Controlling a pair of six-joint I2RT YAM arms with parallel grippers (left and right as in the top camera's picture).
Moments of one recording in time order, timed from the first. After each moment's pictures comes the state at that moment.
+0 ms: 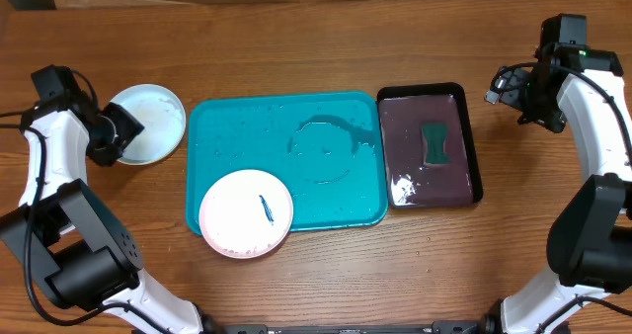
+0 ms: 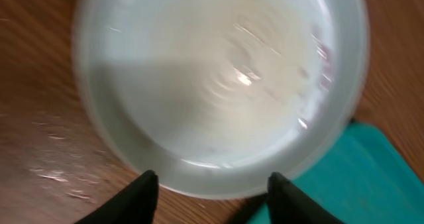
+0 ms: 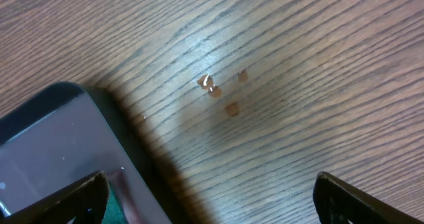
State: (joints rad) left arm 0.48 1.91 1.45 -0.82 0.19 -0.37; right arm -0.16 1.88 1.57 -0.96 0.04 0.33
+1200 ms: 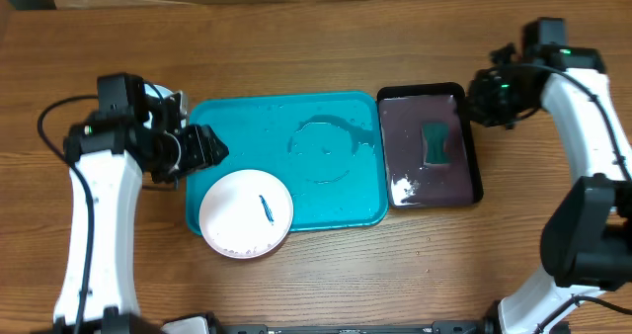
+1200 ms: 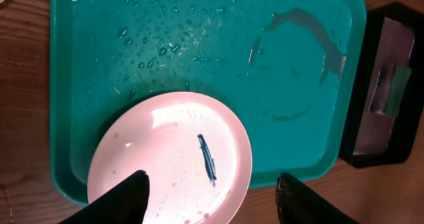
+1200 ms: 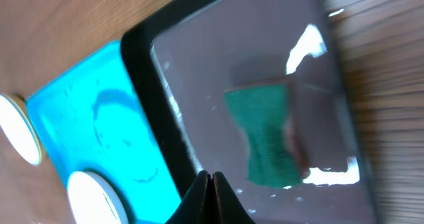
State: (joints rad) left arm 0.17 1.44 1.24 -1.10 0.40 -0.13; right arm -0.07 1.88 1.57 -1.05 -0.47 0.31
